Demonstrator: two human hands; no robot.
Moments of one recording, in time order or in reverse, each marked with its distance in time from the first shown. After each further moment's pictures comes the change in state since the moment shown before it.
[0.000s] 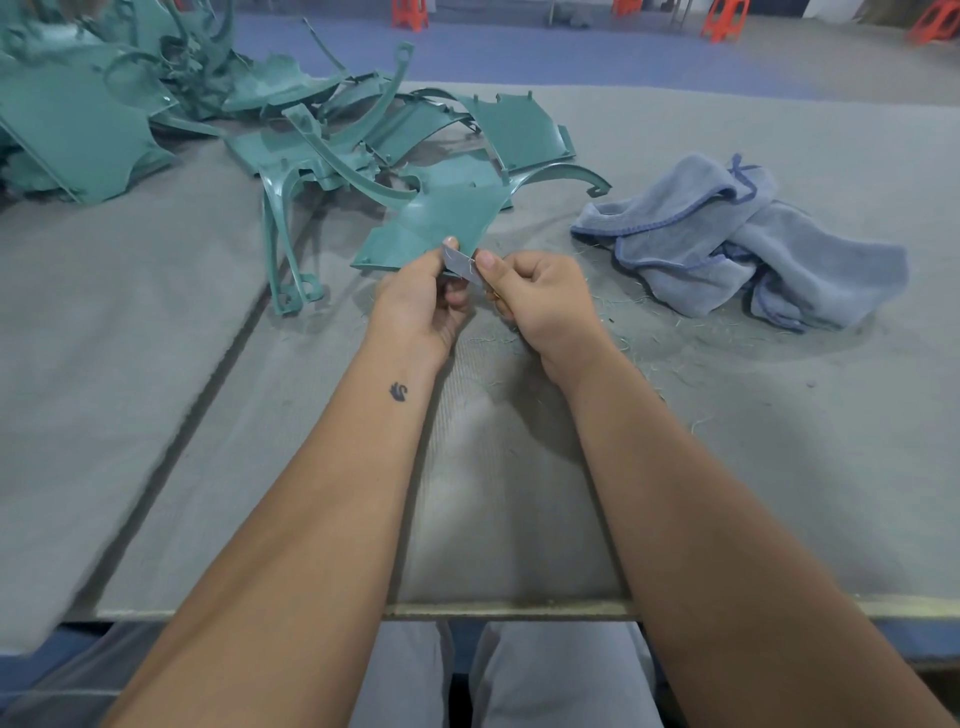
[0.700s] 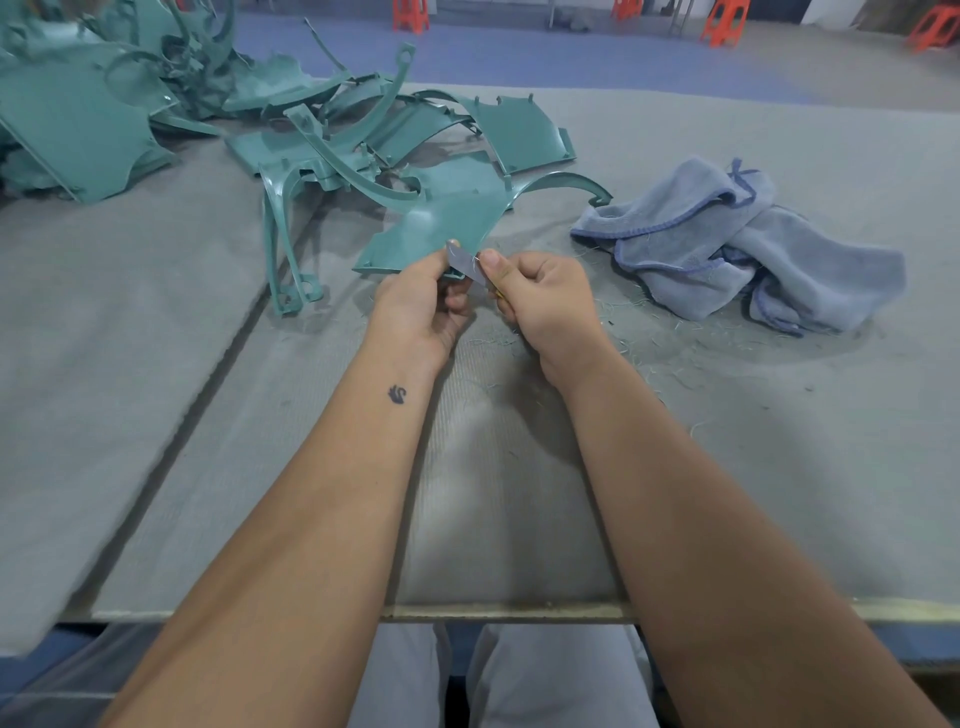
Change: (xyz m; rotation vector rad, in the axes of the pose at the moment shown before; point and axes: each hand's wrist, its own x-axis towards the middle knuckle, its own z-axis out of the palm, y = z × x) left_hand -0.003 0.001 -0.001 -0.007 -0.029 0.004; right_hand -0.002 -0.001 0.001 0.050 0.024 0.006
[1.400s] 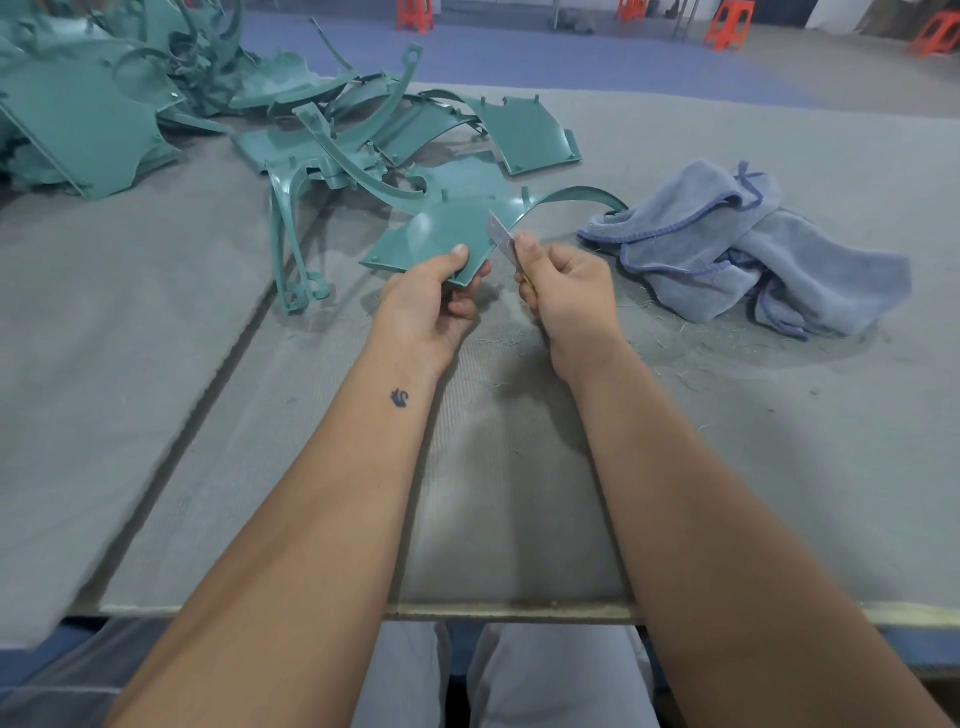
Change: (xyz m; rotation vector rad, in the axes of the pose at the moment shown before) left_hand -0.007 0.000 -0.002 -0.003 -0.045 -0.013; right_hand 0.006 -0.001 -0.006 0.102 0.124 0.024
